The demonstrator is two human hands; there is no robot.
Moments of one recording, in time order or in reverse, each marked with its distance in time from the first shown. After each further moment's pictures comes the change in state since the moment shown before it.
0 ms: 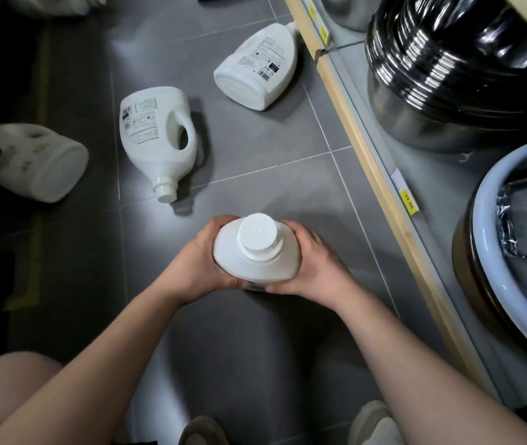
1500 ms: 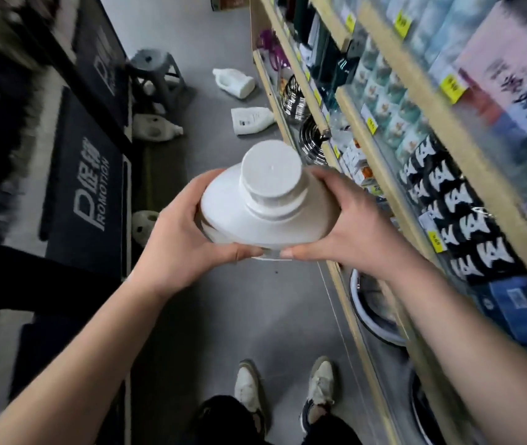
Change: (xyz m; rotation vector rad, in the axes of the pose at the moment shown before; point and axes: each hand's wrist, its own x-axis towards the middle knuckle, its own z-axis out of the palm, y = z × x) left_hand -0.263 0.558 -0.380 -0.079 0.309 0.317; right_hand -0.247 -0.565 -0.422 0.007 0.178 -0.300
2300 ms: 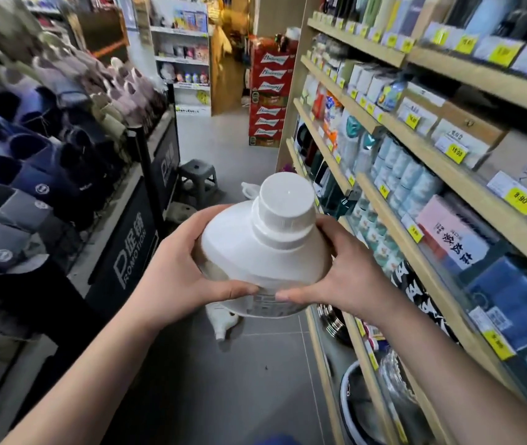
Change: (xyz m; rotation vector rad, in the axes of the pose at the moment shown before) left_hand -0.070 0.104 -0.116 -0.066 0.246 0.270; right_hand -0.025 -0.174 -0.027 -0.059 0.019 -0.218
